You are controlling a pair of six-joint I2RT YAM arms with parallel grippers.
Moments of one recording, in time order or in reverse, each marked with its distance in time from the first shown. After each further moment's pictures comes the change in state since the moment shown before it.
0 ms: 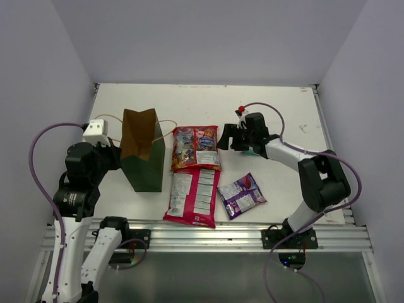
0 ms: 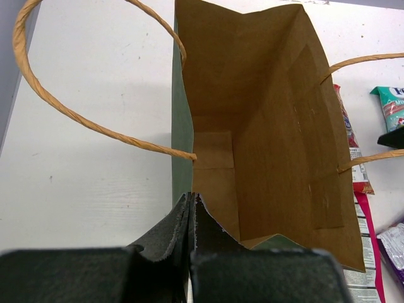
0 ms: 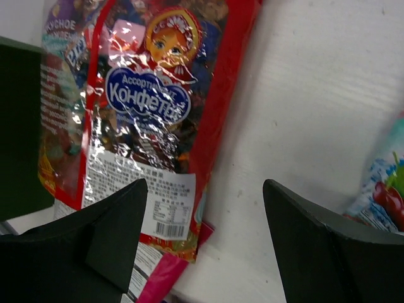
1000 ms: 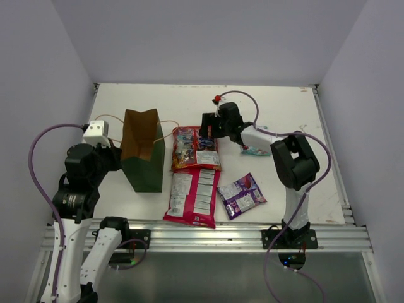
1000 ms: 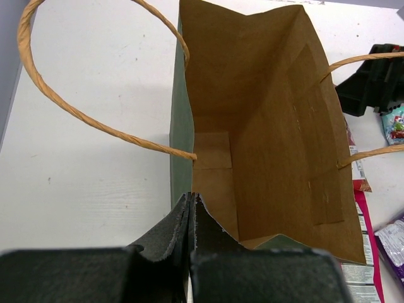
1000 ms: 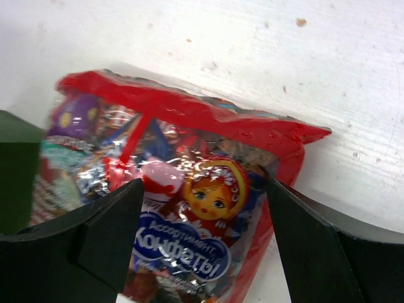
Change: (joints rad) left arm -0.011 -0.012 0.000 -0.003 0.000 0.002; right arm 0.128 0.344 0.377 0.077 0.166 -0.027
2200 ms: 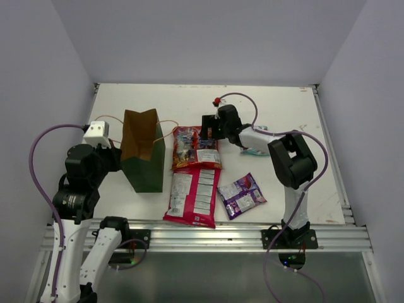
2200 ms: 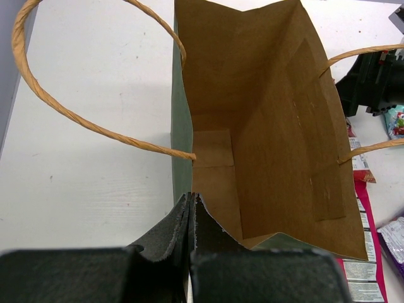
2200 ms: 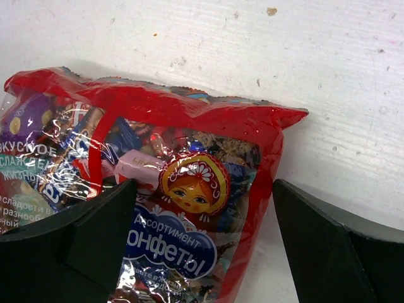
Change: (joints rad) left arm -0.008 -0.005 0.000 -0.012 -0.007 0.008; right arm 0.006 0.048 -0.018 0.006 0.099 -0.022
